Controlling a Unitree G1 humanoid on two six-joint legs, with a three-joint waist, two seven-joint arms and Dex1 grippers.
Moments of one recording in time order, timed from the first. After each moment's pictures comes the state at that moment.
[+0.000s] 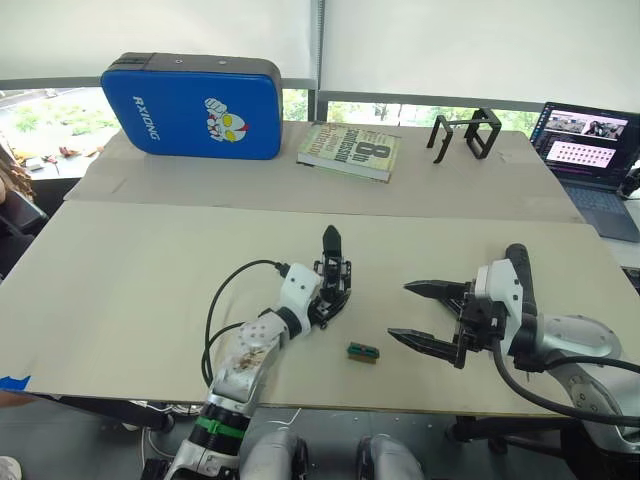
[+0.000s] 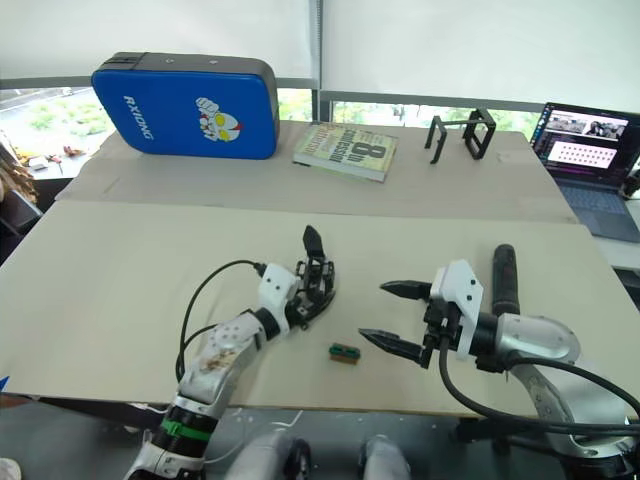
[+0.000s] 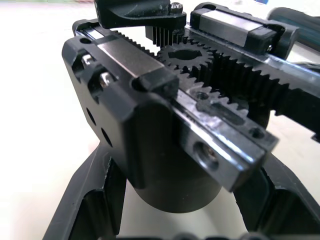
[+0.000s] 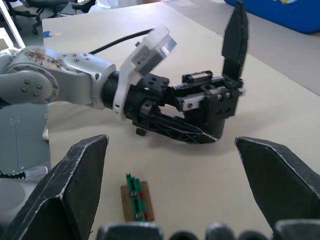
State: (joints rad) left arm -0.31 0.05 -0.21 0.03 -0.06 0.31 -0.42; right arm -0.06 -0.74 -0.14 -0.52 0.61 0.49 0.93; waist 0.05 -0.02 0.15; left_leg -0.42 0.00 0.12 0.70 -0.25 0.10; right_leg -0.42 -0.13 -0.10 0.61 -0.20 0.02
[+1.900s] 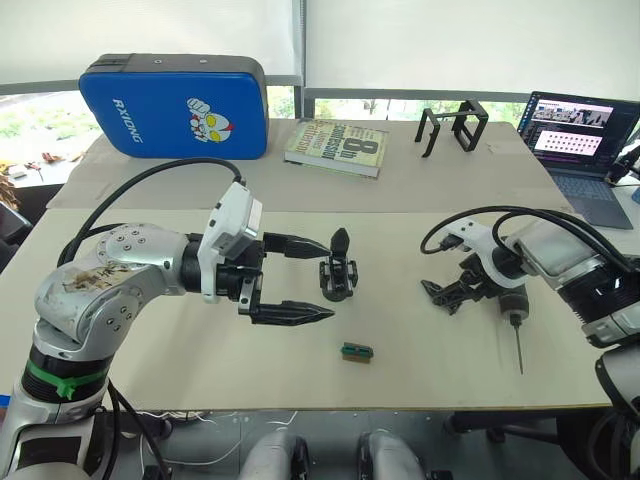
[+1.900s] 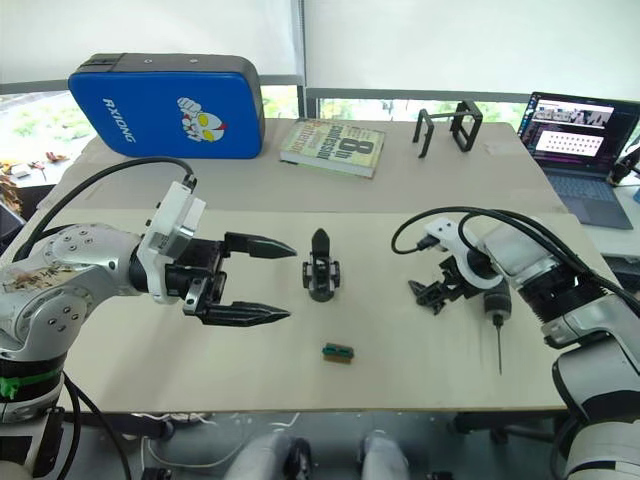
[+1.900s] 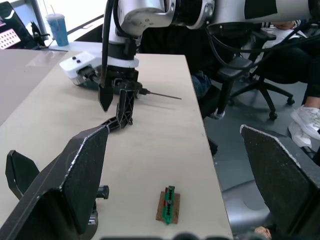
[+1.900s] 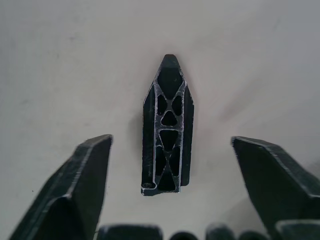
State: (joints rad) left arm -0.59 0.77 0.00 -0.48 -0.83 0.79 -1.07; right arm -0.99 -0.92 0.63 0.29 0.21 1.17 1.10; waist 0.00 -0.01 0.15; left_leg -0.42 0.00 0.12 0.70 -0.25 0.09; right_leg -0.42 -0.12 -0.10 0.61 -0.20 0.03
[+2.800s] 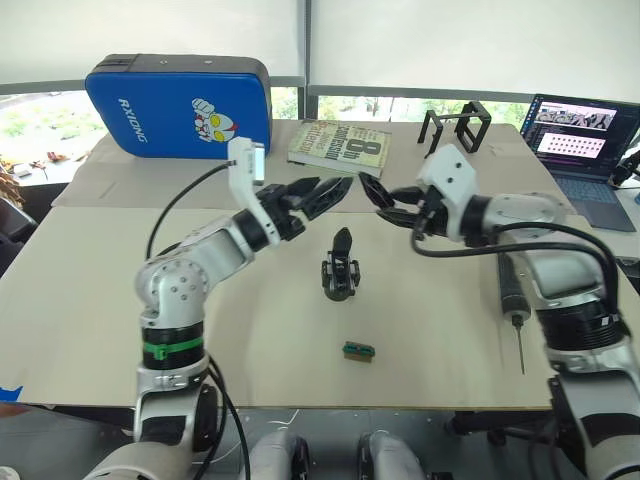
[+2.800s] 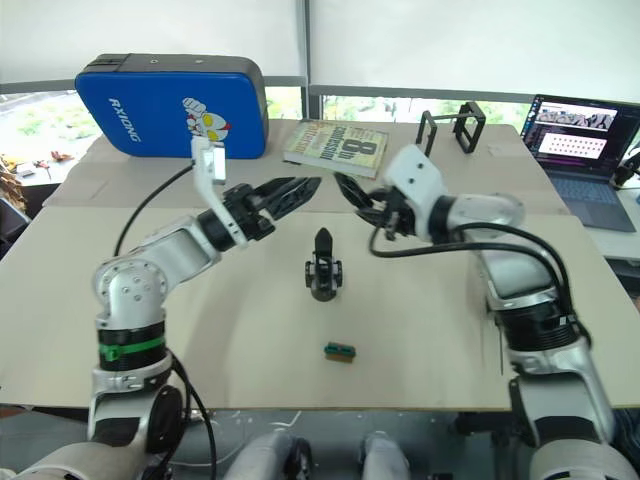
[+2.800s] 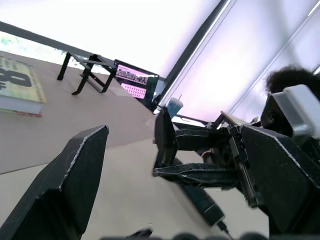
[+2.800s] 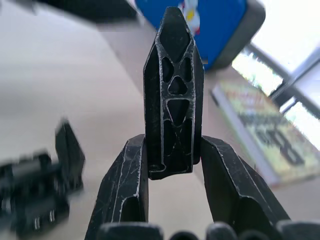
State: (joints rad) left arm -0.74 0.19 0.20 -0.18 -0.94 0.94 -0.26; right arm -0.79 -0.59 0.13 -0.10 0.20 0.48 0.76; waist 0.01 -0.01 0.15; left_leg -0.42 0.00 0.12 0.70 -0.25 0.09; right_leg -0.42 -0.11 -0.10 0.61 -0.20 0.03
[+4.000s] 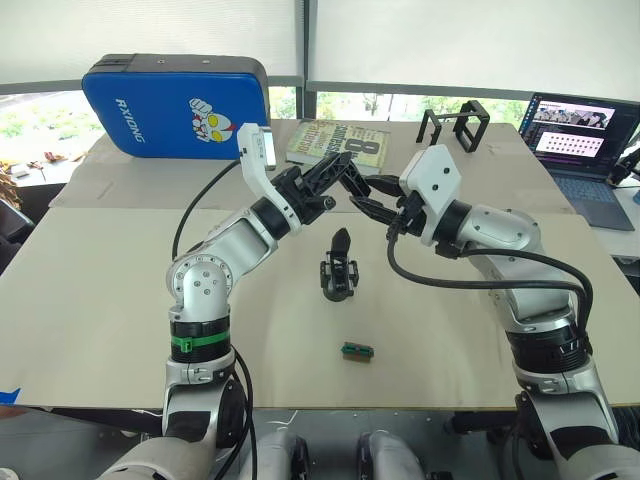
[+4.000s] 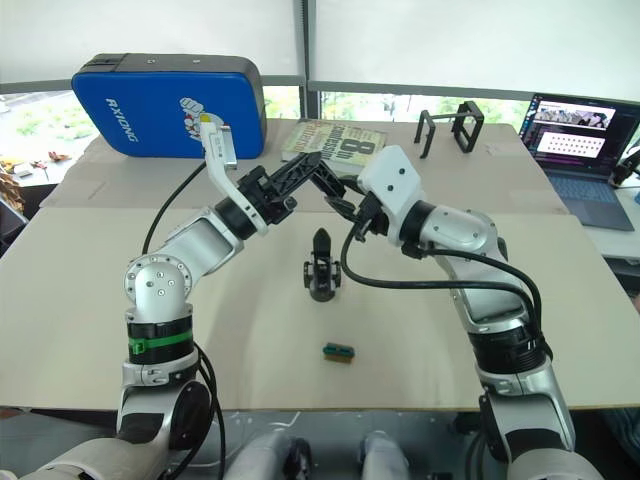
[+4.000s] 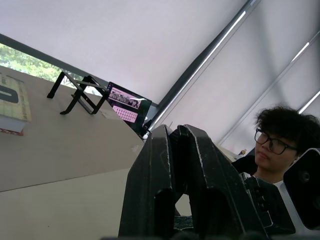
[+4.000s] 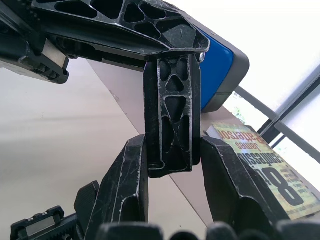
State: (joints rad) left arm -0.76 0.10 0.21 -0.14 -0.98 0.85 -0.19; right arm -0.70 -0.51 0.11 -0.20 0.17 0.40 0.69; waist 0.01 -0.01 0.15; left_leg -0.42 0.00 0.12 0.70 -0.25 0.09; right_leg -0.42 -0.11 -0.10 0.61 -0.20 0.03
